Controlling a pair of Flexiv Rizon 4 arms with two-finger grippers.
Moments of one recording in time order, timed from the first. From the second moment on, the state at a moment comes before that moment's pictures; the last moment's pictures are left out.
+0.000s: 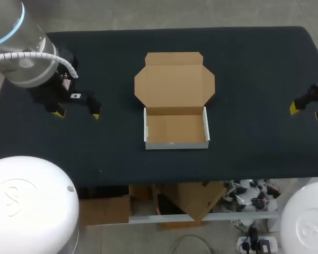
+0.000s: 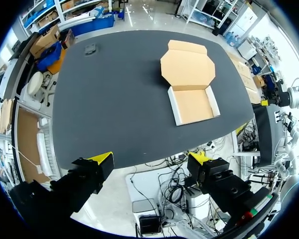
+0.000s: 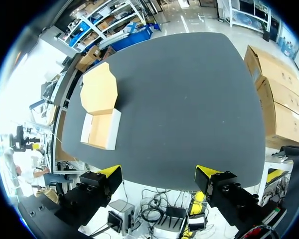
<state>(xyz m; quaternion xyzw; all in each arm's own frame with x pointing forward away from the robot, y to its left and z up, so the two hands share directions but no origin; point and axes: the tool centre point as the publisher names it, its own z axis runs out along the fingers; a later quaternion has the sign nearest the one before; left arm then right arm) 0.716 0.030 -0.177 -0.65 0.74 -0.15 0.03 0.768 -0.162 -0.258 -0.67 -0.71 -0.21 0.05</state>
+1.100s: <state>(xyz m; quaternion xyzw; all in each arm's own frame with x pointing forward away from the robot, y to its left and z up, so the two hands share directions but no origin) 0.734 0.045 -0.194 -0.67 0.73 -0.14 0.04 0.776 -0.159 -0.260 -0.66 -0.72 -0.20 0.06</state>
